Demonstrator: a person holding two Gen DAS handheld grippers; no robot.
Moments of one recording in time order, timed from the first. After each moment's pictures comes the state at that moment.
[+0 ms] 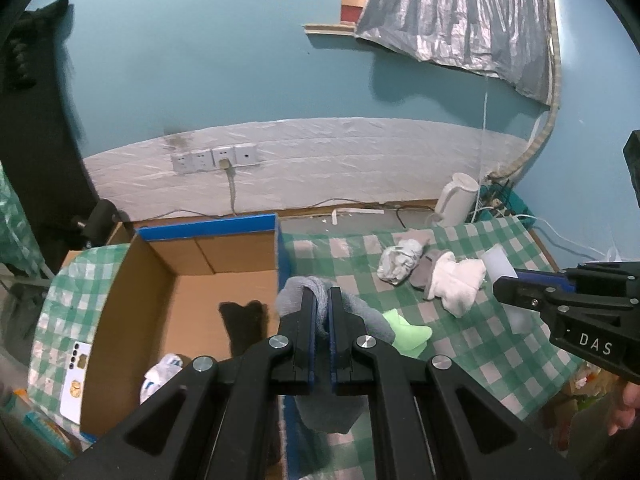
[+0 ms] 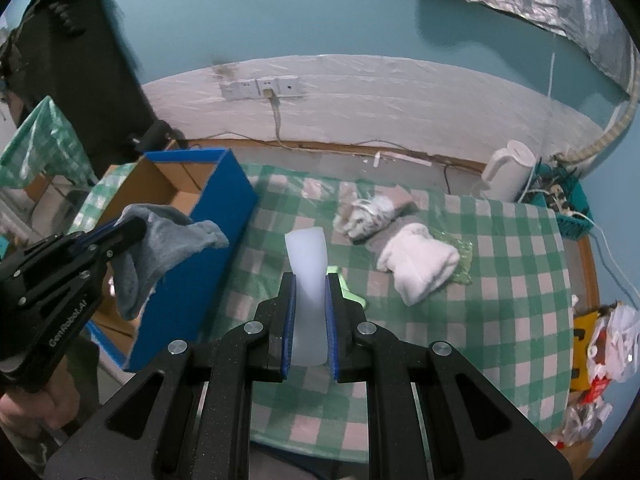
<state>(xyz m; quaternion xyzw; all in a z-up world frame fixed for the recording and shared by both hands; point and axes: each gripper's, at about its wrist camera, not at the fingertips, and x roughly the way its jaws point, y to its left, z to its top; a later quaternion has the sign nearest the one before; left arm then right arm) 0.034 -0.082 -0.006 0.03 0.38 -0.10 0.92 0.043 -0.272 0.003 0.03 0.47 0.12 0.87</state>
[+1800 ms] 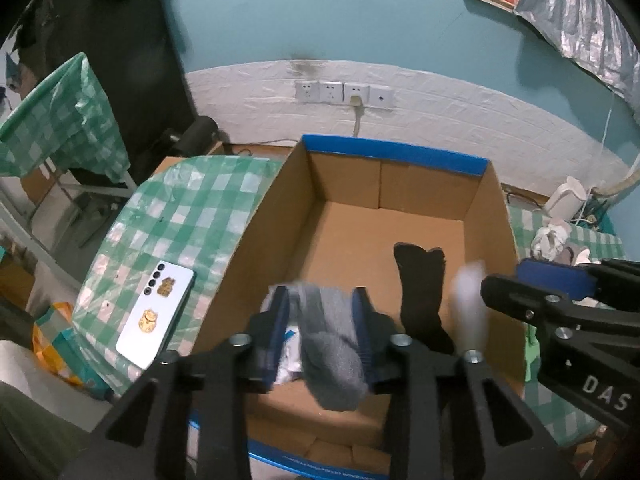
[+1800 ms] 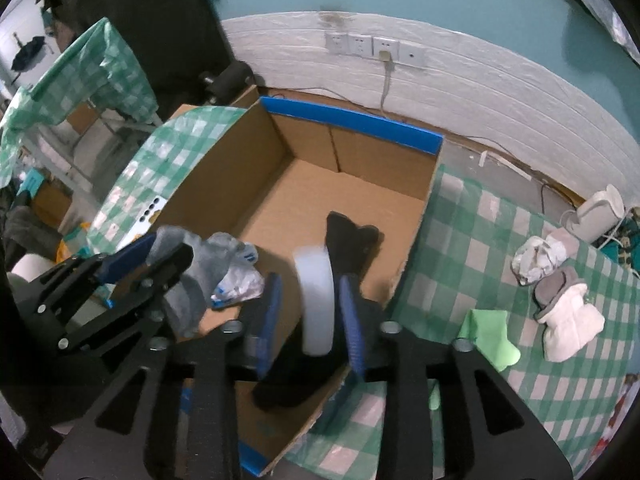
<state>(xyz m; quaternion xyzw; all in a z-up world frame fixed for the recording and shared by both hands) 0.051 0.061 -0.055 -0.01 0.46 0.08 0.89 0.096 -0.083 -0.034 -0.02 0.53 0.23 0.82</state>
